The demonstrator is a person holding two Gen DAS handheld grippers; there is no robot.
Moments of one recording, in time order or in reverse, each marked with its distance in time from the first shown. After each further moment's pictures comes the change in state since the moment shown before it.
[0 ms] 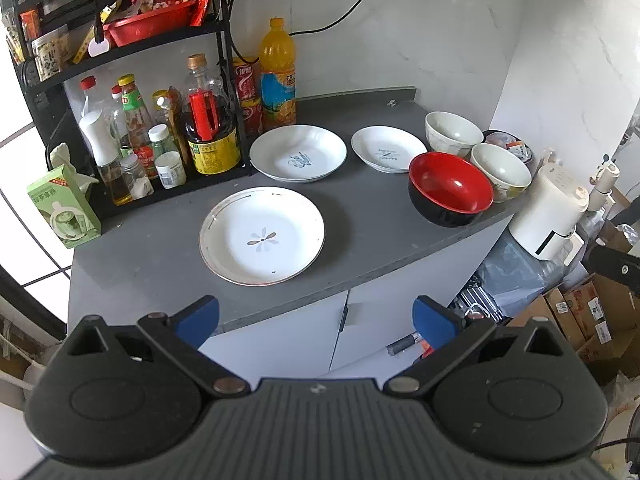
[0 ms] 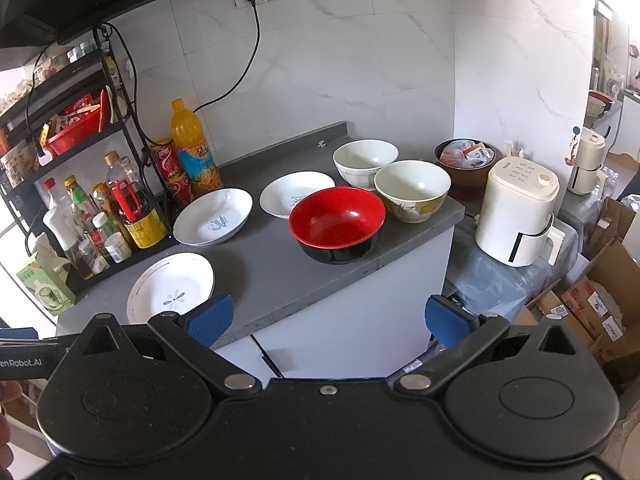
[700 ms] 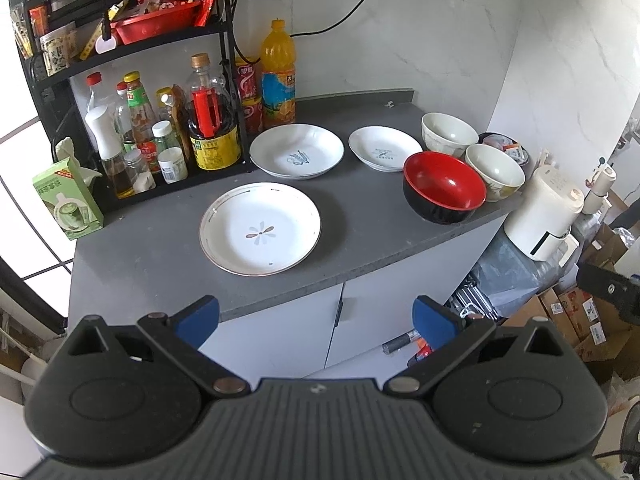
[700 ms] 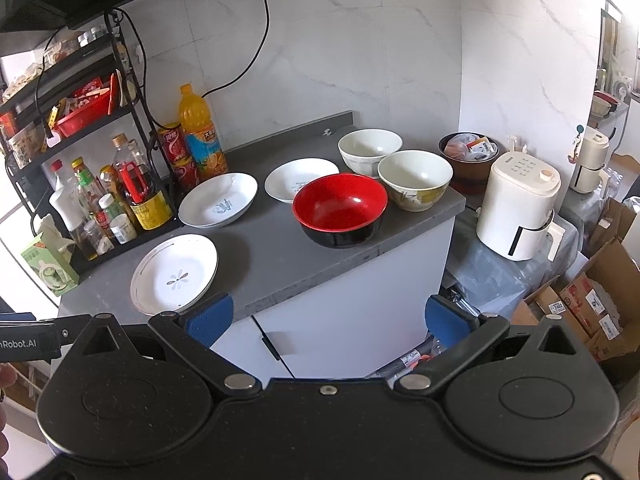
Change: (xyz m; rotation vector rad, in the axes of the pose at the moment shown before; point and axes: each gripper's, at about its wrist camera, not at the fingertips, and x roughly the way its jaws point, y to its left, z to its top) left arm -0.016 -0.002 -0.011 -0.022 -0.003 -0.005; right arm -0.010 0.000 -0.008 -0.031 0.031 0.014
